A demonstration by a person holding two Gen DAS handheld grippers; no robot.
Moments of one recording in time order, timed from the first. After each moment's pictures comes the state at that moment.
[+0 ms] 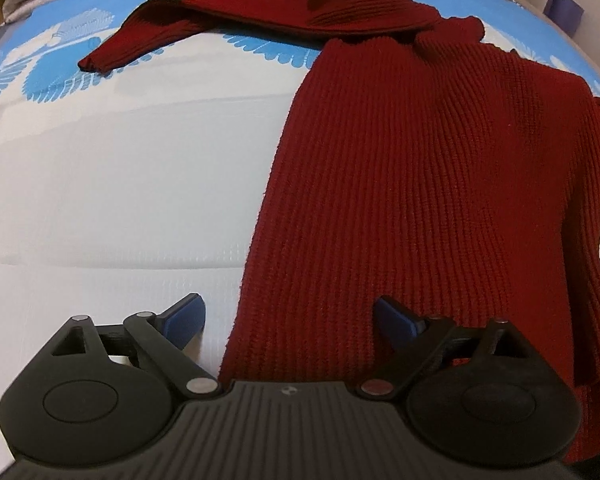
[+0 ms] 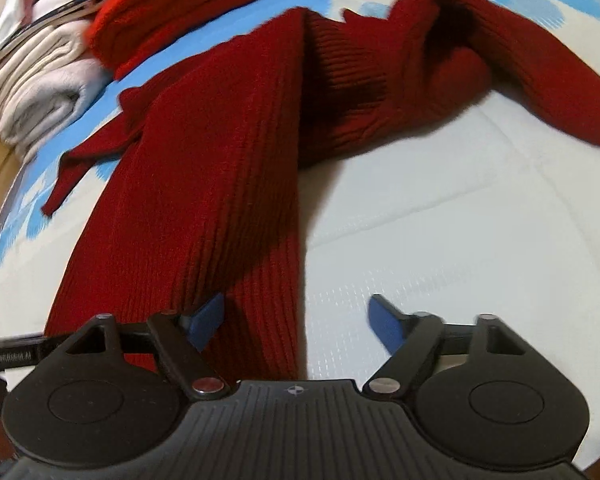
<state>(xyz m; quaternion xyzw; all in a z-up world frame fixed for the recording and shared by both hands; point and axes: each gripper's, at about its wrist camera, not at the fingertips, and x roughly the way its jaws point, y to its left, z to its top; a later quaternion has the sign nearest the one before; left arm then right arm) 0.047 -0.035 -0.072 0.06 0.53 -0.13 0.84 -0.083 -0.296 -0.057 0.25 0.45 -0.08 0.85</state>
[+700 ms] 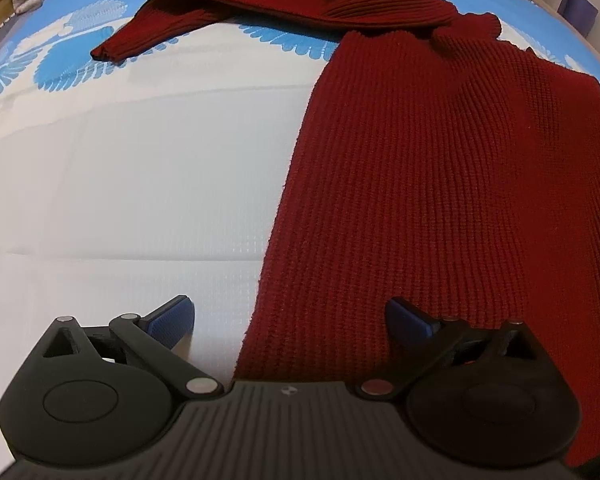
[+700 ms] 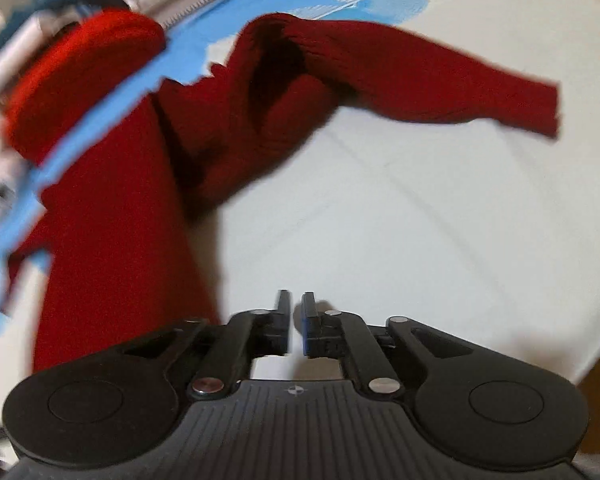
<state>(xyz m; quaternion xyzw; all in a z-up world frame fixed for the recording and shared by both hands) 0.049 -0.033 -0.074 0.07 0.54 -0.11 0.83 -0.123 -0.351 -0.045 0.34 0.39 -0.22 0.83</state>
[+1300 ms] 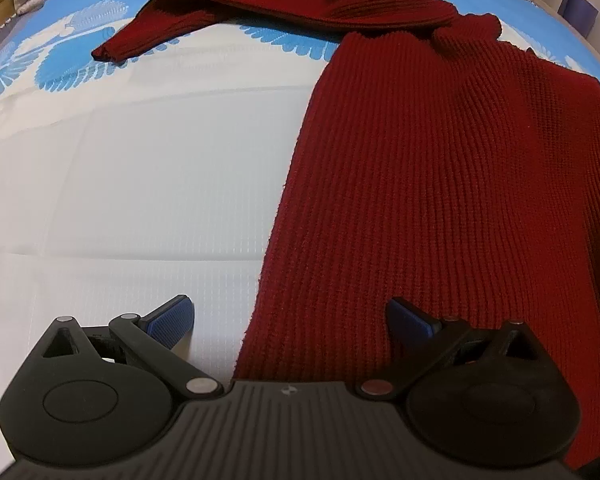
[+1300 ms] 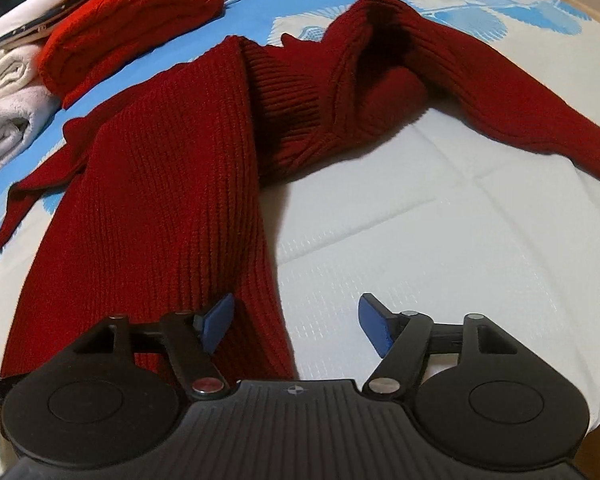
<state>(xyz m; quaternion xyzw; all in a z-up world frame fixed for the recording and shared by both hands) 0.049 -0.033 -0.074 0.06 0.54 -0.11 0.83 -0.081 -0.303 -0.055 0.22 0.44 -0.19 0.85</state>
